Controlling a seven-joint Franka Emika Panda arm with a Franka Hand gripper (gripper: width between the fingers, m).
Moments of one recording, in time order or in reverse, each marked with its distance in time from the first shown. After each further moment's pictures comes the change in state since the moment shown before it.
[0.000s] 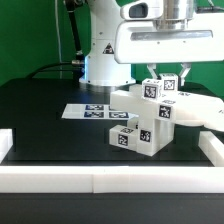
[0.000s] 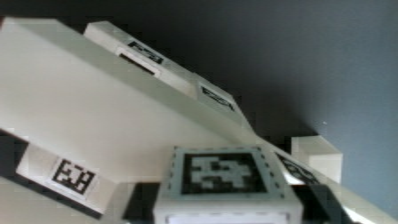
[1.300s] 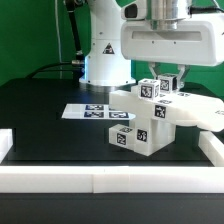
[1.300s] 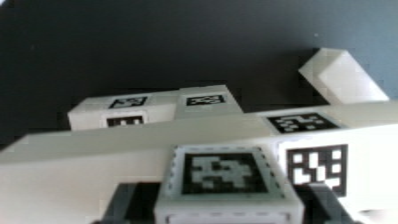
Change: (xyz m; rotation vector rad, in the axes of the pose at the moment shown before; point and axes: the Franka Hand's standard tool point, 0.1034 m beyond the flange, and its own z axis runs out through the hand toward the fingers) arm 0.003 -0.001 0.000 0.036 0.004 0.790
